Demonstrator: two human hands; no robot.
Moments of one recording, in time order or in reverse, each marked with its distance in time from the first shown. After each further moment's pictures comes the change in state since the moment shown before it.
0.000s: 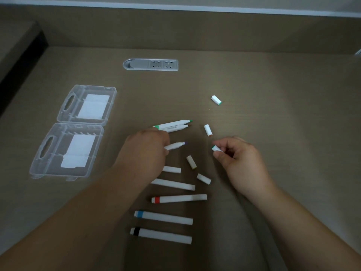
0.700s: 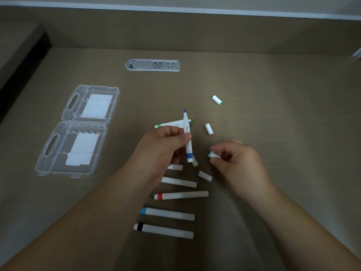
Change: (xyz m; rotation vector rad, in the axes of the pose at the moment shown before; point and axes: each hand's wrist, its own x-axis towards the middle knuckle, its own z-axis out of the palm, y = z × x) left_hand -0.008 0.025 -0.001 -1.332 -0.120 -0.361; right_hand -0.016 -0.019 -0.003 -0.117 -0.024 -0.072
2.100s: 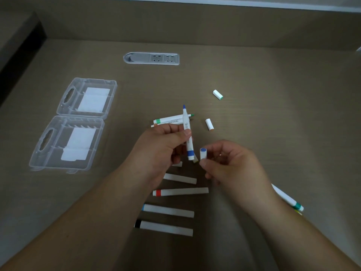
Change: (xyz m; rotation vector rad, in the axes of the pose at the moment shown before) left_hand -0.010 0.000 0.004 -0.092 0.007 -0.041; right_hand -0.022 -0.039 0.001 0.524 -0.116 0.328
